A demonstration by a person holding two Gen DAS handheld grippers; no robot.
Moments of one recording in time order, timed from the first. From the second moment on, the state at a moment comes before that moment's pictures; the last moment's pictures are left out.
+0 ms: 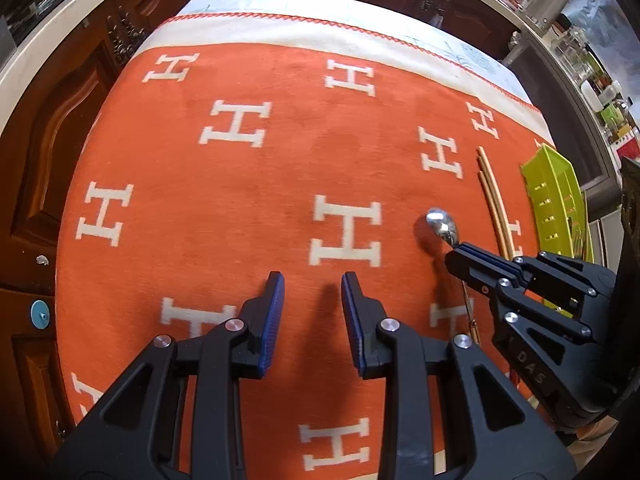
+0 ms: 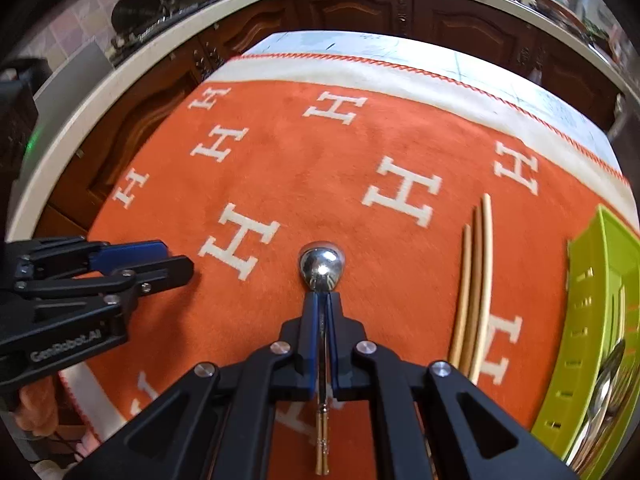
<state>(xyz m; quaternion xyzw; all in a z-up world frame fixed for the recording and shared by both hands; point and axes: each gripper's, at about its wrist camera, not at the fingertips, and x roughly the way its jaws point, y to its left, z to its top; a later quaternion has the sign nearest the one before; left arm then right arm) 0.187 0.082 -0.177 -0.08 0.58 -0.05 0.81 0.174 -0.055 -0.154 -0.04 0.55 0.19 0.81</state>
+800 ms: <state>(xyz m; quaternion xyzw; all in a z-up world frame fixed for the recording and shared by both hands) 0.222 -0.055 -0.181 -0.06 0.60 -0.12 0.79 0.113 -0.221 -0.084 0.14 0.48 0.13 0.86</state>
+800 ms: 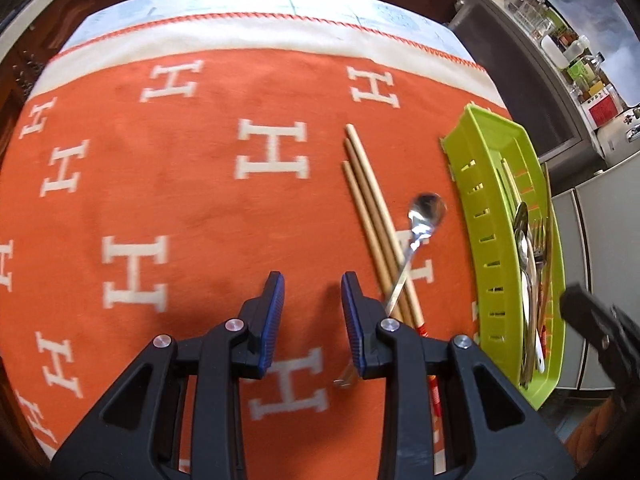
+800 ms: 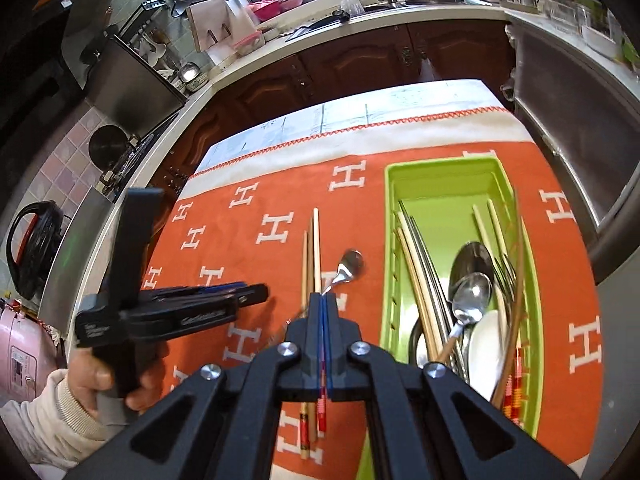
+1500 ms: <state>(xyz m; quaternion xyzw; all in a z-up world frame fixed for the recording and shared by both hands) 0.215 -0.083 -0.180 -0.04 0.61 -0.14 0.78 0.109 -0.236 -0.104 0.19 0.49 0.14 0.84</state>
